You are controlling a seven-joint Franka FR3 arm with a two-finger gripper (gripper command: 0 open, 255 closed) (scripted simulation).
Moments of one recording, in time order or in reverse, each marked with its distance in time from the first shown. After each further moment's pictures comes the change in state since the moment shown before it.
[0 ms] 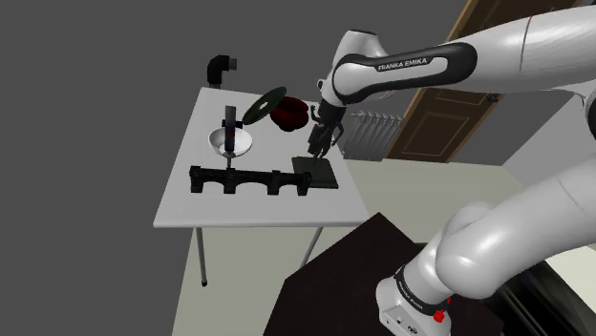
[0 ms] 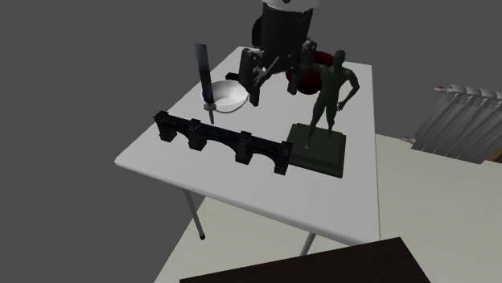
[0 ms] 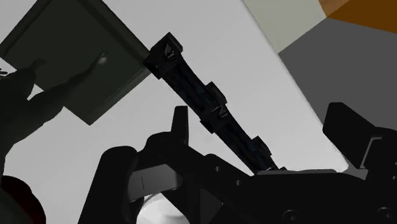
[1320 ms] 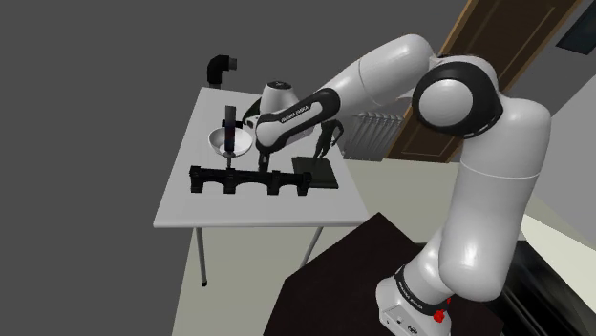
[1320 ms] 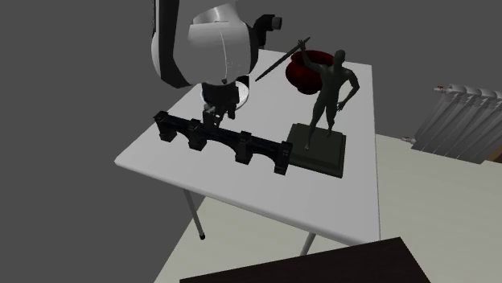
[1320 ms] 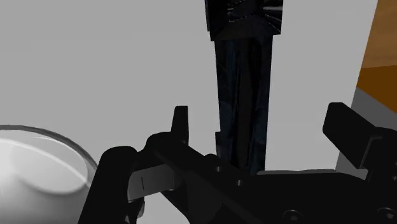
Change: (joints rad) arm 0.090 0.662 0.088 0.339 -0.002 0.356 -0.415
